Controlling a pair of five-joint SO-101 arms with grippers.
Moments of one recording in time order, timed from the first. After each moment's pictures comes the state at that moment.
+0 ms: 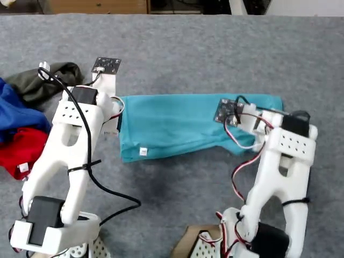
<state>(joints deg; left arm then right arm) 5.5 -11.5 19.3 77.8 -7.1 17.6 -23.5 36.5 63.3 82.6</state>
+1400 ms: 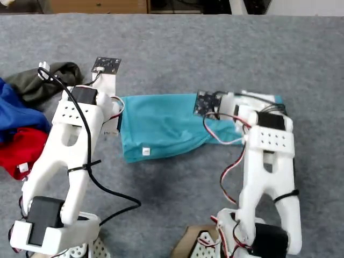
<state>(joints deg) 5.5 -11.5 19.3 77.7 -7.1 7.1 -24.2 40.6 49.0 79.3</state>
